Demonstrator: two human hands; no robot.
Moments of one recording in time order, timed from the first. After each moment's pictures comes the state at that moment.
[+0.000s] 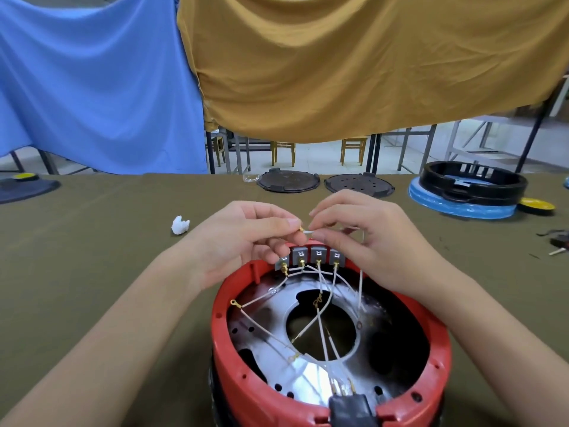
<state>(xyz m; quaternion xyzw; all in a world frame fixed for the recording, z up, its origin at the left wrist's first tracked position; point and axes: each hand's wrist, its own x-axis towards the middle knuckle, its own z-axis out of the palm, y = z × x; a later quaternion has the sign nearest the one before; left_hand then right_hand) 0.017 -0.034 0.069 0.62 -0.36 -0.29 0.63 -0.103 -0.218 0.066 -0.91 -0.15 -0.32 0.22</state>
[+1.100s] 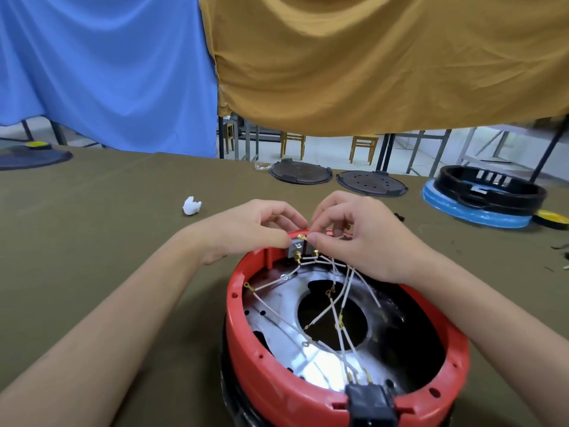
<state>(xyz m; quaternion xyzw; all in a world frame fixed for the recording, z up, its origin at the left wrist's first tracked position) 0.040 -0.026 0.052 0.77 -0.42 -0.20 0.43 -0.080 -0.202 0.064 -0.94 -0.07 -0.19 0.27</state>
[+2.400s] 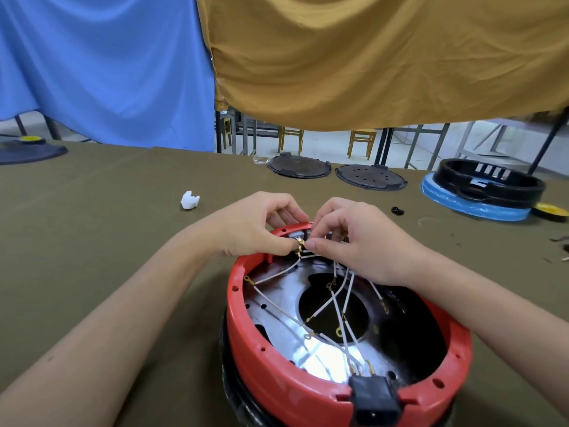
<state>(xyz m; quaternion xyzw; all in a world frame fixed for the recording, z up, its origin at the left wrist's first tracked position) 0.043 -0.030 0.046 0.78 -0.48 -0.11 0.38 -0.079 -0.202 0.053 -0.95 -0.05 -0.15 0.26</state>
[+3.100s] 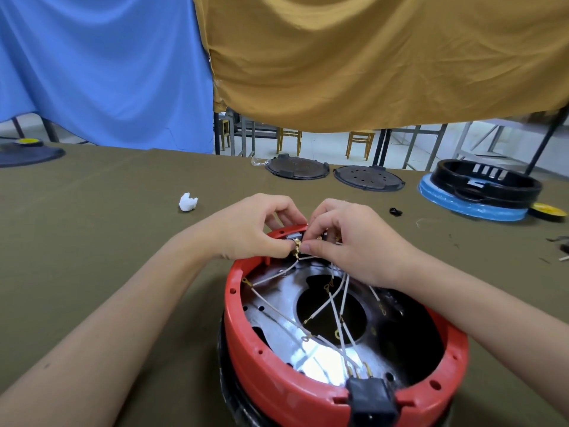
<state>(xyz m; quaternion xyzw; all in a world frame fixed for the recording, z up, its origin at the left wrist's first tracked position) 0.042 -0.029 0.047 0.79 -0.49 -0.09 0.36 -0.075 -0.199 0.050 -0.95 -0.04 -0.16 0.26</state>
